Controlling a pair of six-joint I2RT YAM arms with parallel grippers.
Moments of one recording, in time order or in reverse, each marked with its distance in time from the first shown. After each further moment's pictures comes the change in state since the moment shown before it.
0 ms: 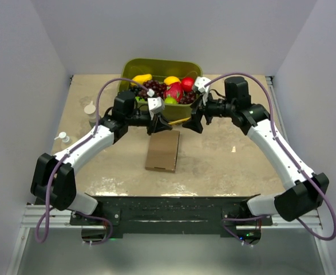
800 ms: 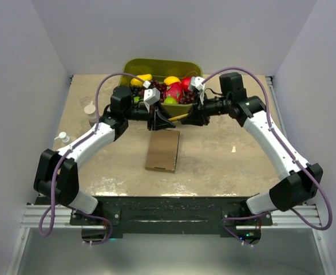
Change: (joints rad) left arm 0.028 0.043 0.010 0.335 0.245 -0.381; right arm -0.001 0.103 0.072 -0.122 -0.183 -0.009
